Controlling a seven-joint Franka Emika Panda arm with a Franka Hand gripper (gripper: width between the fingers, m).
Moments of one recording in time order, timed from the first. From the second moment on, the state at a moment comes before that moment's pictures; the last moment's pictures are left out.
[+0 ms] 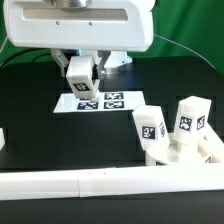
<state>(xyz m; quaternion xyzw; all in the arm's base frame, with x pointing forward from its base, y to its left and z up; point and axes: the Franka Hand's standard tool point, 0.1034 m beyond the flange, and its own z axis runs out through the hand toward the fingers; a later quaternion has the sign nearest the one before) 0.591 -0.032 0.150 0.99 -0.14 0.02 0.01</state>
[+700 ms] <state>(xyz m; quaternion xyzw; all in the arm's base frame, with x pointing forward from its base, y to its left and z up) 0.599 0.021 0.129 0.98 -0.06 0.21 0.05</state>
